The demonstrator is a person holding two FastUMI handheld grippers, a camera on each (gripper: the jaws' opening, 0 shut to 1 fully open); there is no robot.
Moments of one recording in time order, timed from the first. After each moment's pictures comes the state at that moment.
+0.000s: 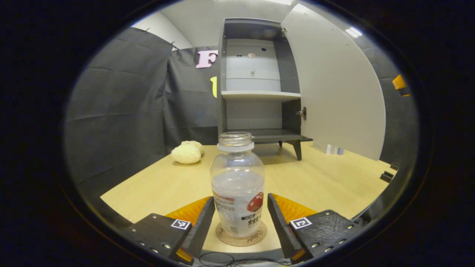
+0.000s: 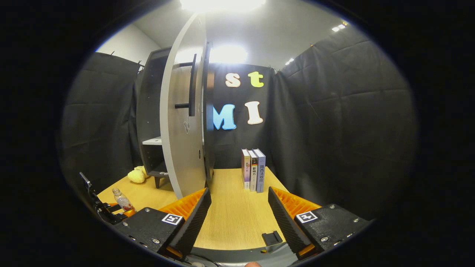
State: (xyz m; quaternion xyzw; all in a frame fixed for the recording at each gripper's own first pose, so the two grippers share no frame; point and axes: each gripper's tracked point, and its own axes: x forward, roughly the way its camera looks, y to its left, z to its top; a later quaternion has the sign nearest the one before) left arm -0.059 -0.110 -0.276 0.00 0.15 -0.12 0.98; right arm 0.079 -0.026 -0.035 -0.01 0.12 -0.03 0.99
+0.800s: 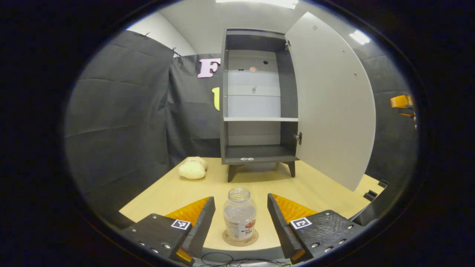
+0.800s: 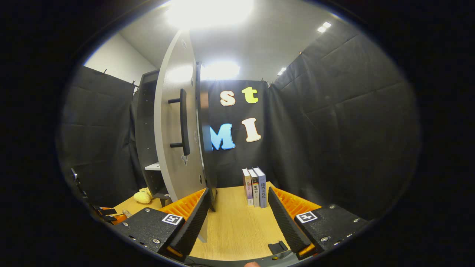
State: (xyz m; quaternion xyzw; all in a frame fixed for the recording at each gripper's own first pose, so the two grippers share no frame) left arm -0.090 -0.091 -0.149 -0.01 0.14 -0.12 0.98; right arm 0.087 -0.040 0.023 0.03 0.05 -0.04 1.00
